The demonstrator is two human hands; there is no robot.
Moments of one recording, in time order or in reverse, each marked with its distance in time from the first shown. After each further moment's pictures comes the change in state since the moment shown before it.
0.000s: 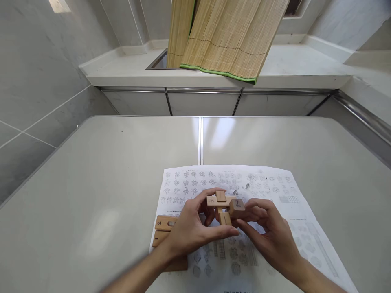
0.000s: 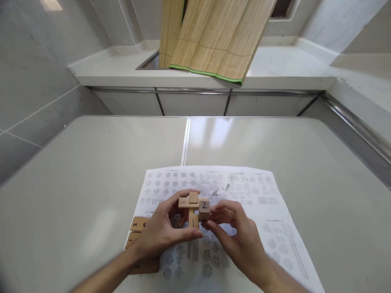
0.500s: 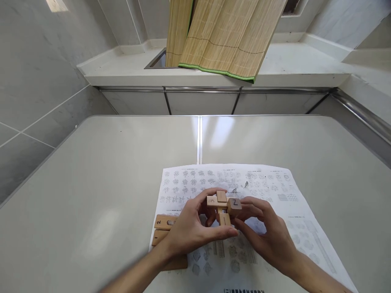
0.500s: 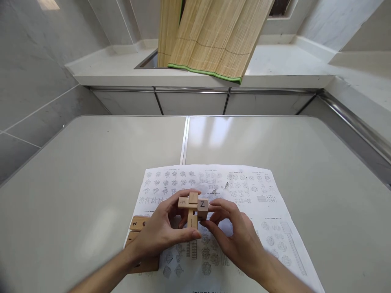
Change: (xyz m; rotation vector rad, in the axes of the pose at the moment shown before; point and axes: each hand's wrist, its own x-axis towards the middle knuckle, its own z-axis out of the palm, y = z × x) left_hand -0.001 0.002 0.000 -0.019 -0.043 -0.001; right_hand 0.004 0.000 -0.004 -0.200 -0.045 -0.175
